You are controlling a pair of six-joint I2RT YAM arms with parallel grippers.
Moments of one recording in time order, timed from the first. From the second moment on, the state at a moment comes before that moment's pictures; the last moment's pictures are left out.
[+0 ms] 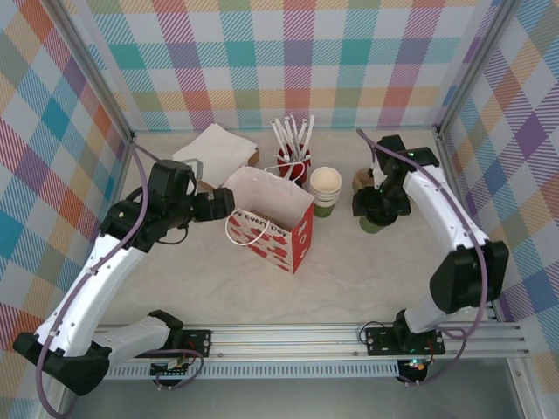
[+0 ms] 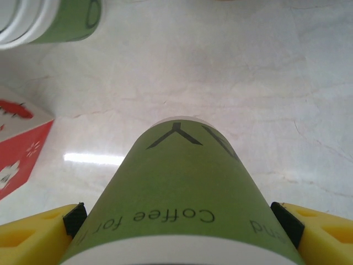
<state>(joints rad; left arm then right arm) -0.46 1.08 1.31 -0.99 -0.04 -0.50 0.24 1.52 1.47 -1.36 -0.05 0.15</state>
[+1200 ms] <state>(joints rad) -0.46 1.26 1.28 -0.86 0.05 -0.60 0.80 1.98 2.63 -1.69 -0.13 0.17</state>
